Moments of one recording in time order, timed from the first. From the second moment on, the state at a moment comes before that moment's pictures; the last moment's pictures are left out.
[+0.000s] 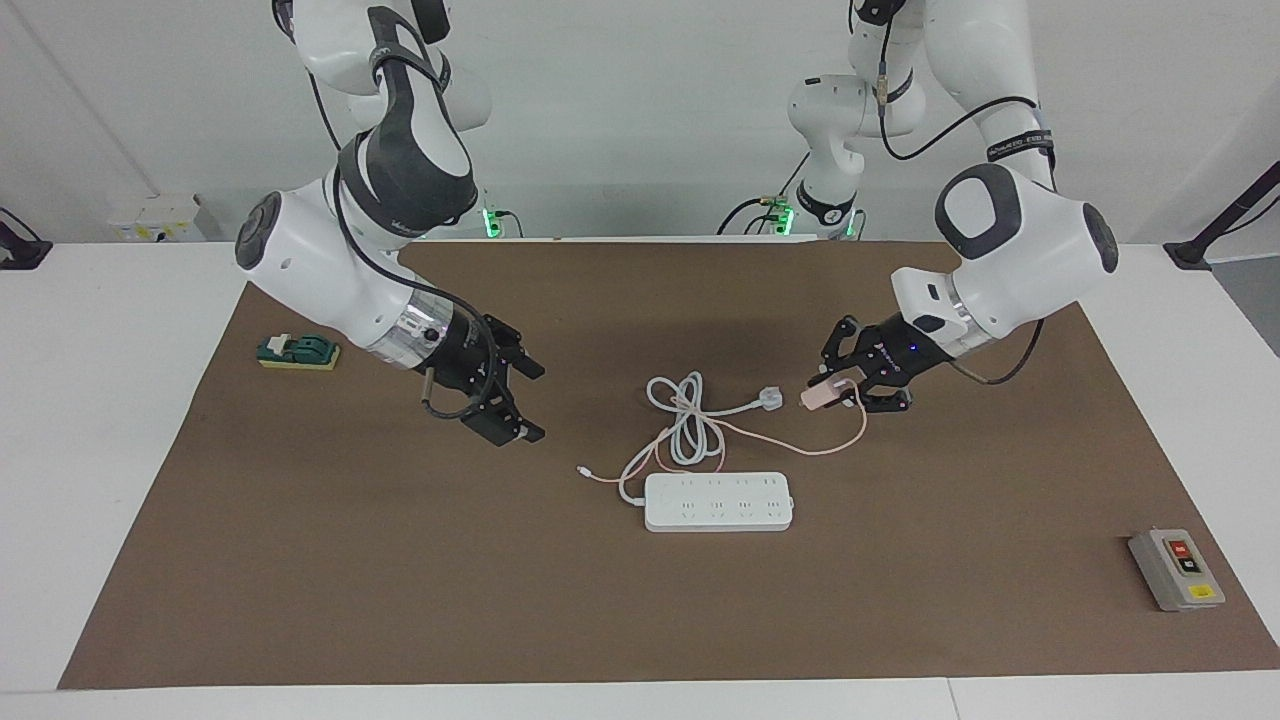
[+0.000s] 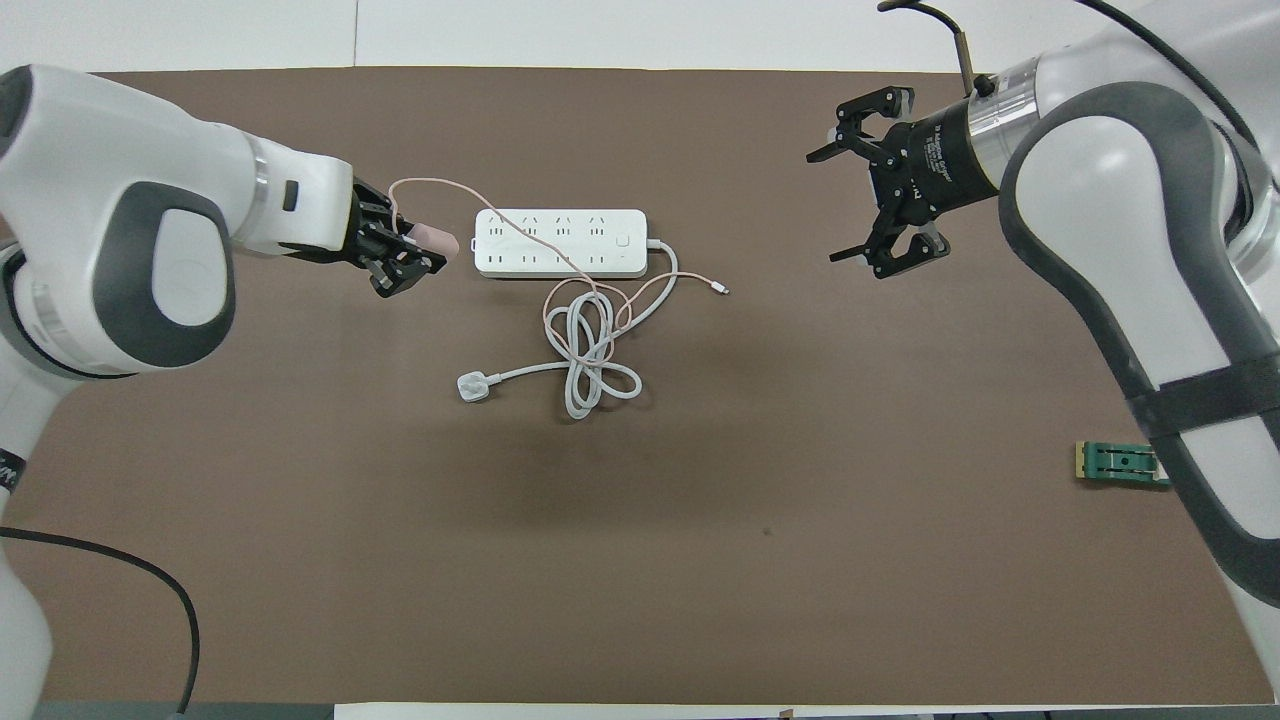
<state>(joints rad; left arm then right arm) -0.24 0.25 -0.05 -1.70 -0.40 2.07 1.00 0.08 0.36 0.06 -1.46 0.56 1.84 1.26</state>
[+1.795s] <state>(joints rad) -0.36 0.43 -0.05 -1.68 0.05 2.27 1.08 -0.03 -0.05 0.06 -1.56 0.01 1.42 0.04</state>
